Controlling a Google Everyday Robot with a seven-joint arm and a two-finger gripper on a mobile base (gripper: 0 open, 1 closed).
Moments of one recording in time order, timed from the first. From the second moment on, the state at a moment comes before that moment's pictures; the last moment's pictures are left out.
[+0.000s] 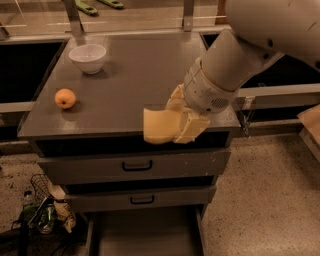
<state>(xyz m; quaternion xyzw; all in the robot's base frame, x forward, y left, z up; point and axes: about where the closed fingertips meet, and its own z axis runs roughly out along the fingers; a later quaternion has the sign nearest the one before) 0.473 -0.044 0.896 -0.76 0.60 0.08 0.22</state>
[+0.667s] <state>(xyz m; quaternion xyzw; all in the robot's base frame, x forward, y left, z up) 0.468 -0.044 0.859 -0.77 0.60 0.06 0.20</state>
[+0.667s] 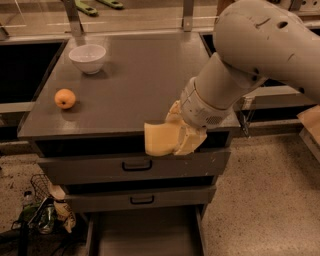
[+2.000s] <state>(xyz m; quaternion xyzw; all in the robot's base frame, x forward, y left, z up) 0.418 -0.045 0.811 -0.71 0.65 0.05 0.25</state>
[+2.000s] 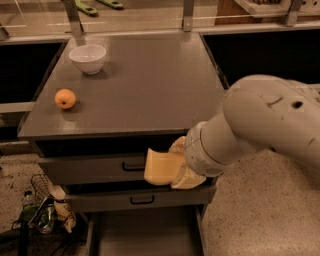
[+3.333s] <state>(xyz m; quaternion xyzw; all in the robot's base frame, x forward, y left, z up) 0.392 -0.045 0.730 -0.71 0.67 0.09 0.19</state>
